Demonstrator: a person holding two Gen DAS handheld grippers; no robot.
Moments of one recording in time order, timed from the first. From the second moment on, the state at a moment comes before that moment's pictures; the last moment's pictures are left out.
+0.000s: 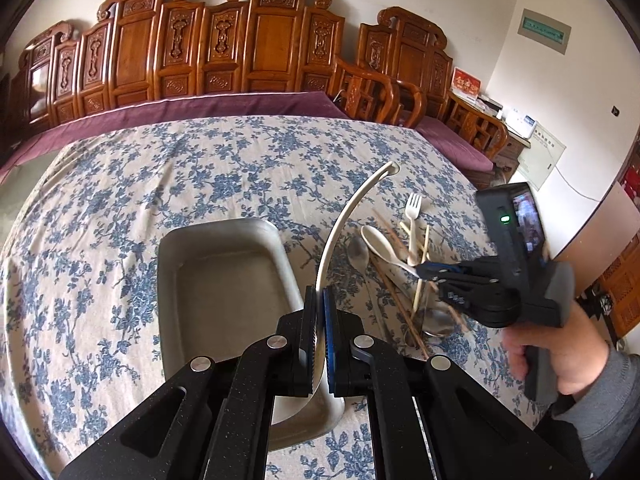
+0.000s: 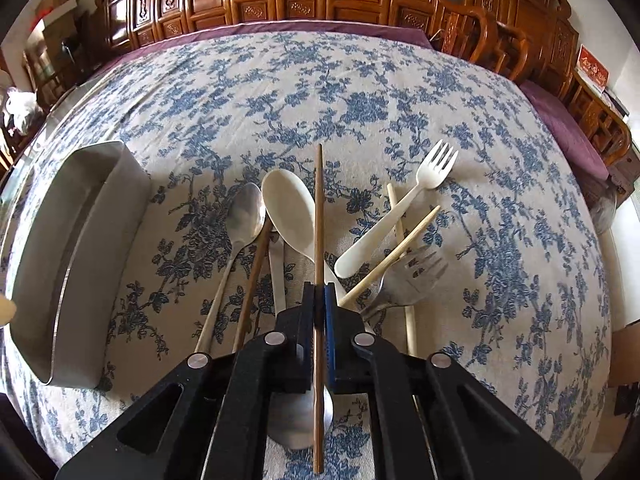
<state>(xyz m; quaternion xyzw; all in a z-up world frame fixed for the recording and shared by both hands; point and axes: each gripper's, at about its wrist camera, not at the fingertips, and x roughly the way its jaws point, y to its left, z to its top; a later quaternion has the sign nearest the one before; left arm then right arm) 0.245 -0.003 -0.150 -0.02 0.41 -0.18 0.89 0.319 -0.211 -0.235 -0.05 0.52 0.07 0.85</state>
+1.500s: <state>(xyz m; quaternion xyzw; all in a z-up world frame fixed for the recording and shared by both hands) 0.288 0.103 -0.177 -0.08 0.45 -0.06 0.89 0.281 -0.049 -0.182 0.02 0.45 0.23 0.86</state>
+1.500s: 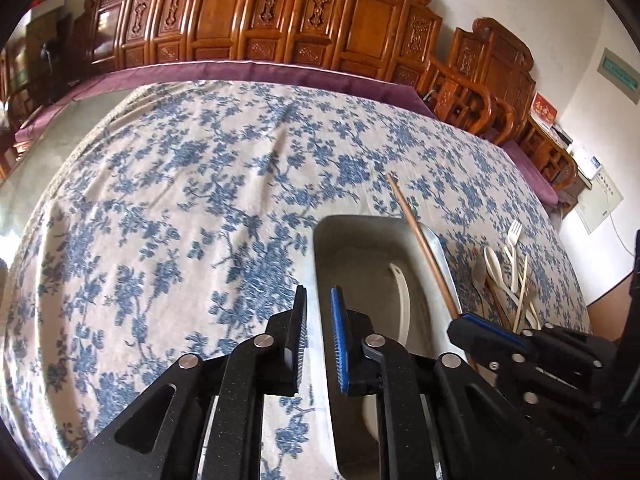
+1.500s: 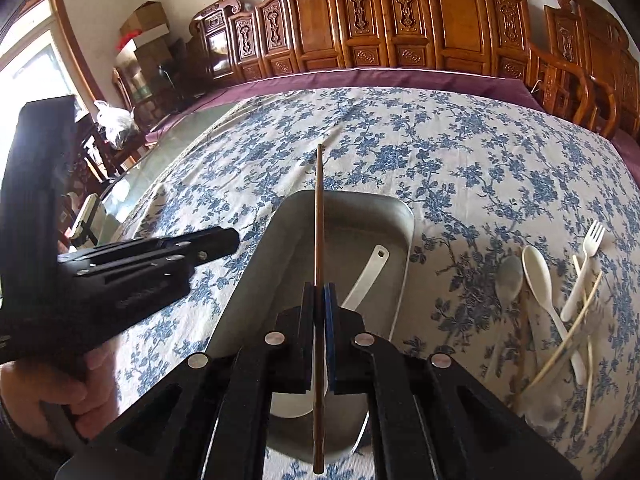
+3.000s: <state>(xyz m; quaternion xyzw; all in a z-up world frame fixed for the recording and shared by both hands) 0.238 -0.020 -0.156 0.00 0.41 -0.16 0.90 0.269 -0.260 -0.218 0.00 0.43 0.12 0.90</state>
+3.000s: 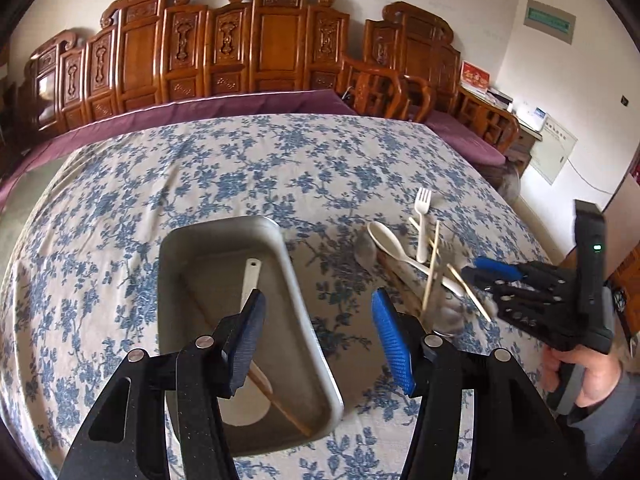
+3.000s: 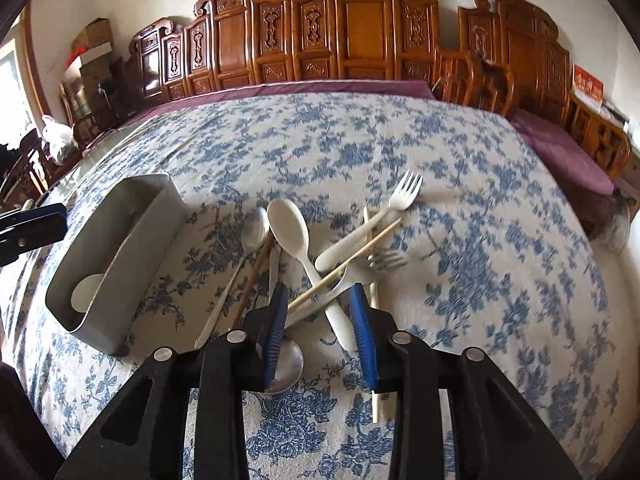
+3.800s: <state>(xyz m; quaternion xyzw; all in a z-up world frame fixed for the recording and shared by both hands) 0.219 -0.053 -0.162 0.02 0.41 -0.18 0.89 0.290 -0.243 -0.261 0.07 0.48 0.13 0.86</state>
